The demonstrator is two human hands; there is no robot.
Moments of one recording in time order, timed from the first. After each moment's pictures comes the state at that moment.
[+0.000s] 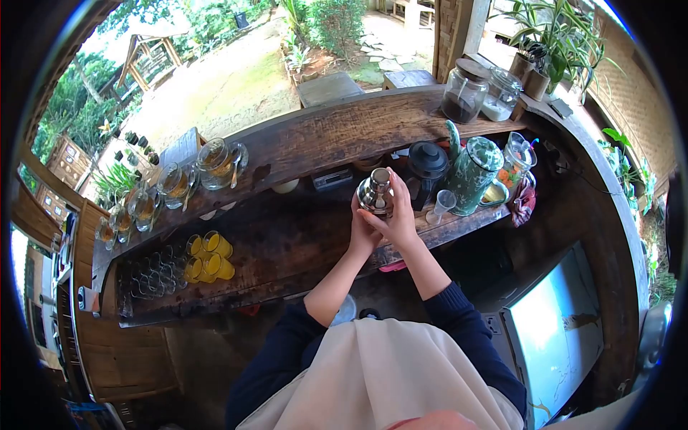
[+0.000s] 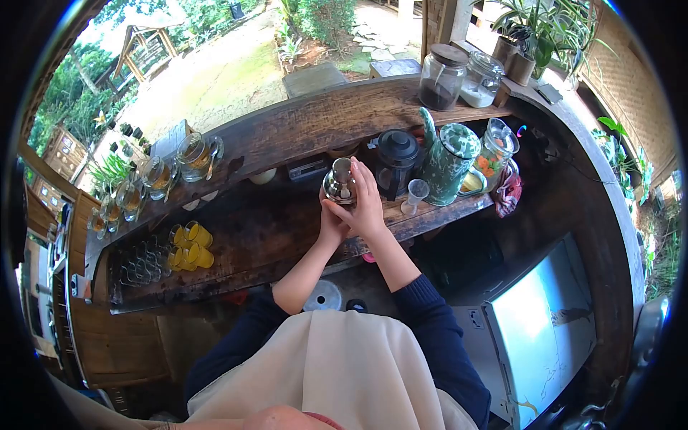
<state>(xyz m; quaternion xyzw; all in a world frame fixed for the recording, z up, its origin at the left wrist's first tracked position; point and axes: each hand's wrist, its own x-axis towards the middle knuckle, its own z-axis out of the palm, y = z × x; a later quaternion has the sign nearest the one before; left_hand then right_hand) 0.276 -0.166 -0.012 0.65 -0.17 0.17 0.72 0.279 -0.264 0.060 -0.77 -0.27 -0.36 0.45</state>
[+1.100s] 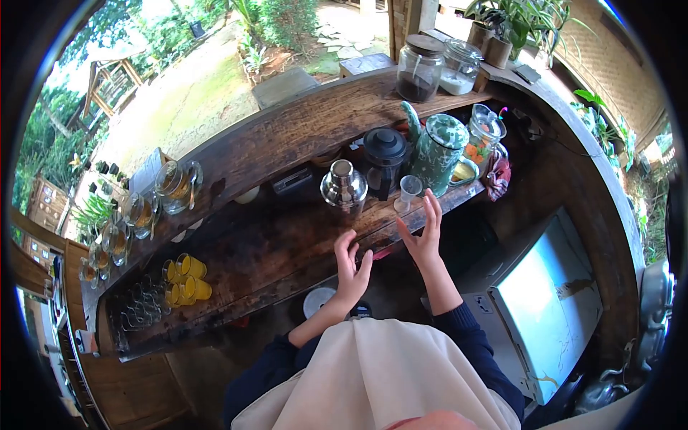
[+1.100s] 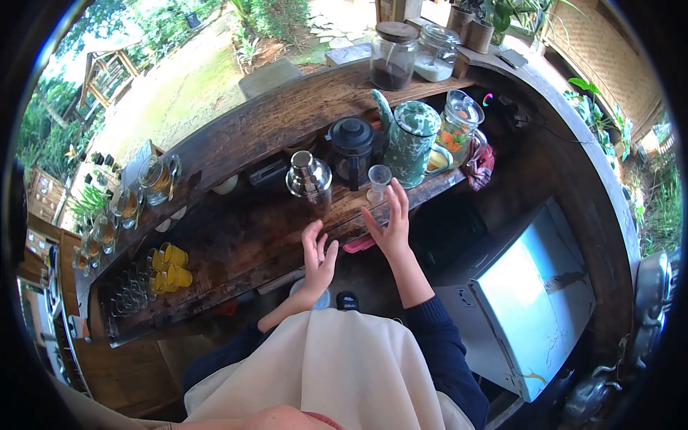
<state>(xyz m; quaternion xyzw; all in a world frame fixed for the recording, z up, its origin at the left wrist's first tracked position) 0.174 -0.195 -0.018 0.66 -0.10 0.12 0.73 0.216 -0.371 0.031 -0.81 -0.14 -0.44 0.36</state>
